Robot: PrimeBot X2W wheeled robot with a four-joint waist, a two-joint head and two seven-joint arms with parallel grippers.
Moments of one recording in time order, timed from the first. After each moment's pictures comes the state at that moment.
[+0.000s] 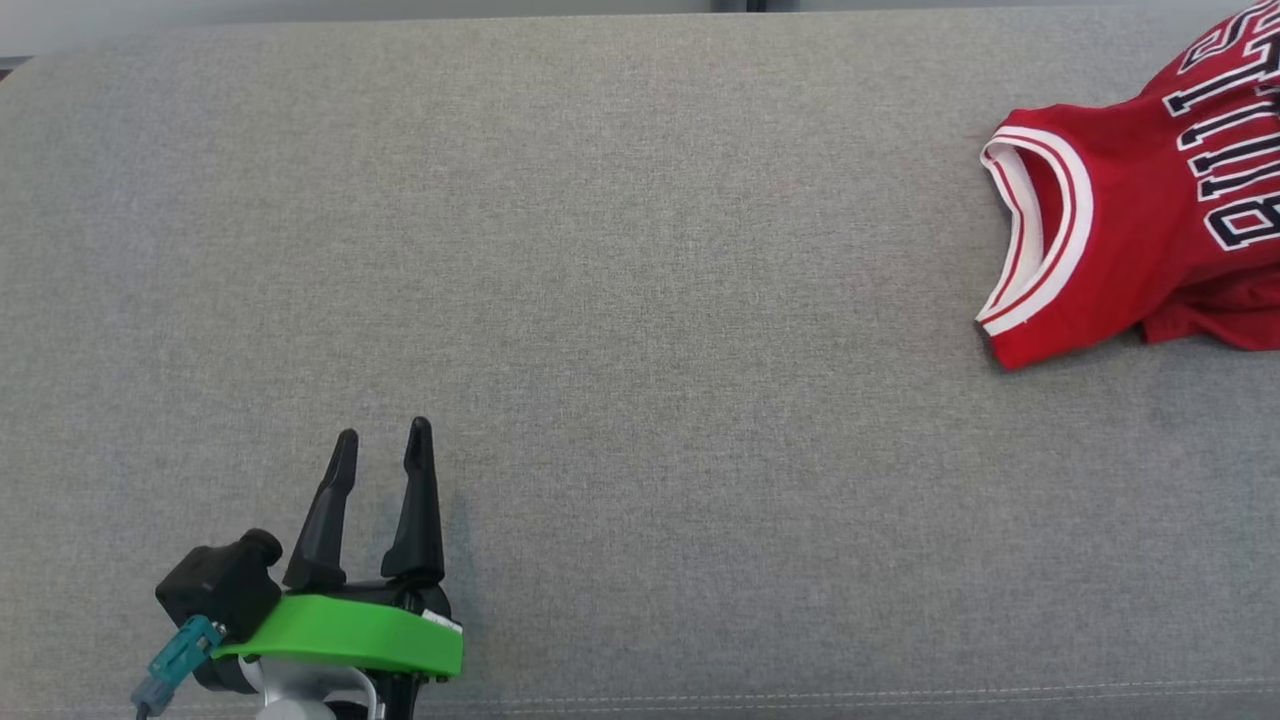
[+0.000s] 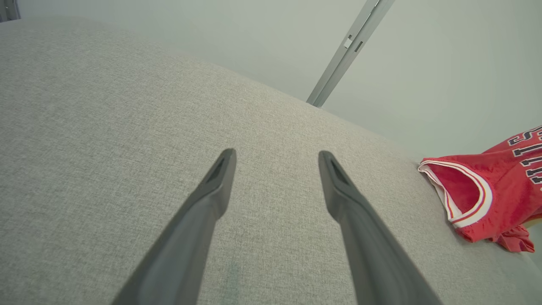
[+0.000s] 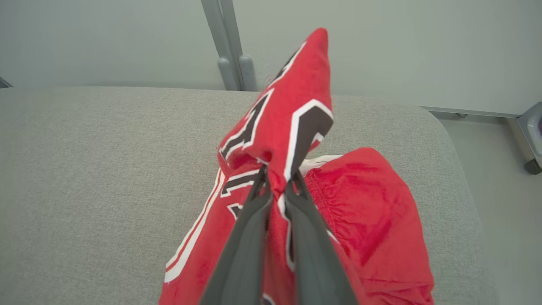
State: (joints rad) left arm 0.02 0.08 -0.29 -0.07 -0.64 0.12 -0.23; right arm -0.77 -0.76 0.55 0.52 0.89 0.10 0.34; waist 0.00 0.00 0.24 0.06
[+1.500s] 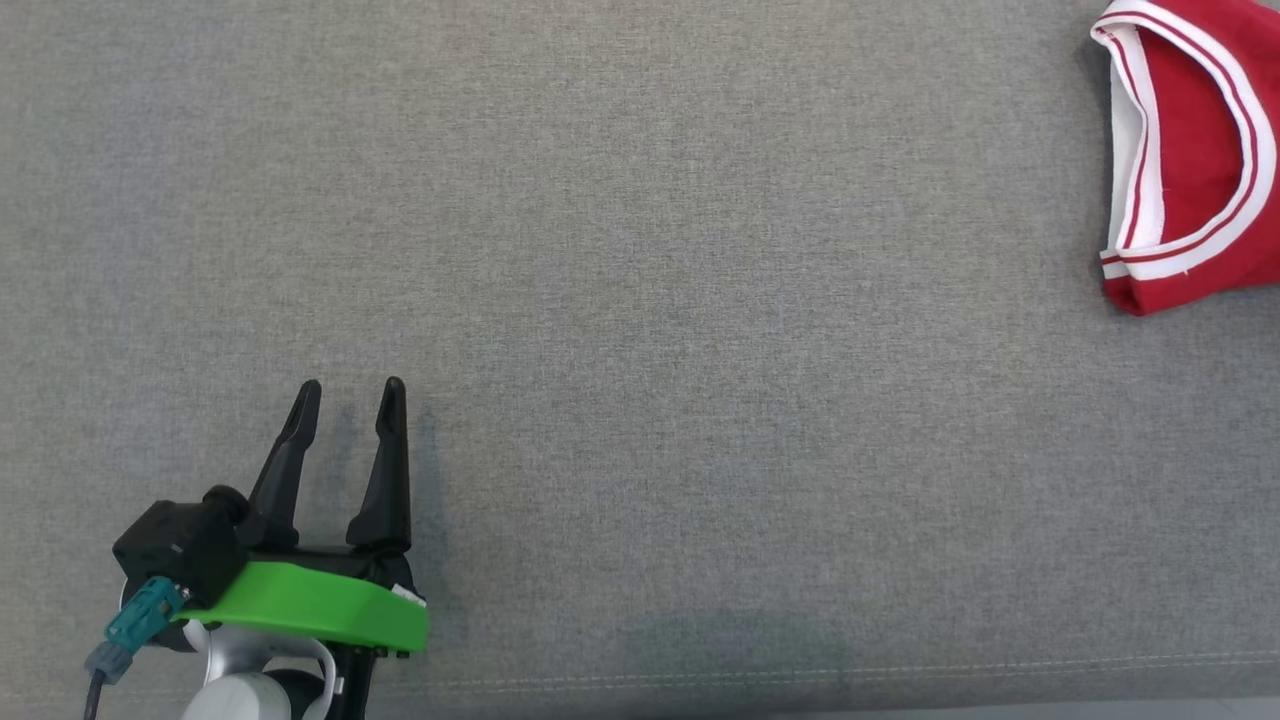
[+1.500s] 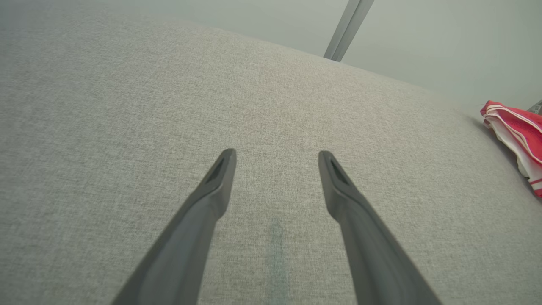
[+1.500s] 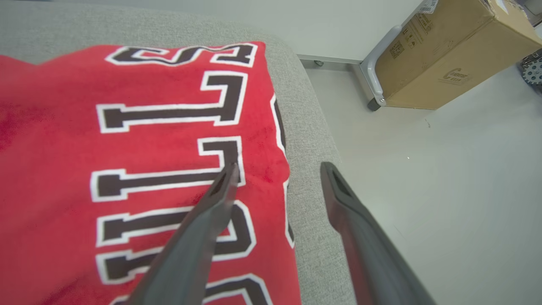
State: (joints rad) left arm -0.01 0.15 -0.26 -0.18 -0.53 0.12 -0.12; right arm -0.79 -0.78 0.53 0.82 0.66 -0.12 0.11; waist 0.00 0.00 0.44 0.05
